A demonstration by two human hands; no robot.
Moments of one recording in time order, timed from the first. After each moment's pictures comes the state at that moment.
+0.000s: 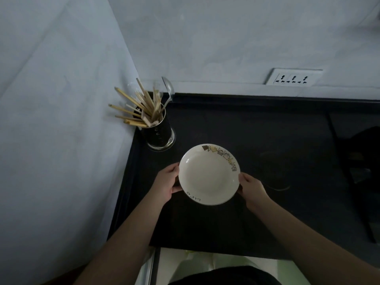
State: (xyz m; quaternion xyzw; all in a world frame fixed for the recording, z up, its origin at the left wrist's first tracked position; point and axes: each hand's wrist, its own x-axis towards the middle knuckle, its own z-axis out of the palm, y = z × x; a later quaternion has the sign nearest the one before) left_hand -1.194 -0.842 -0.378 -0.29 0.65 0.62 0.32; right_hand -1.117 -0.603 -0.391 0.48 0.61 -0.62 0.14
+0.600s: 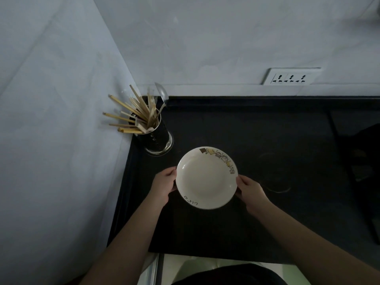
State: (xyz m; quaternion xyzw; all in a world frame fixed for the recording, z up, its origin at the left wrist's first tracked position) left_hand -1.201 -0.833 -0.377 -0.28 0.74 0.55 0.27; right_hand -1.119 -0.593 -0.404 0.46 0.61 -0.63 0.17
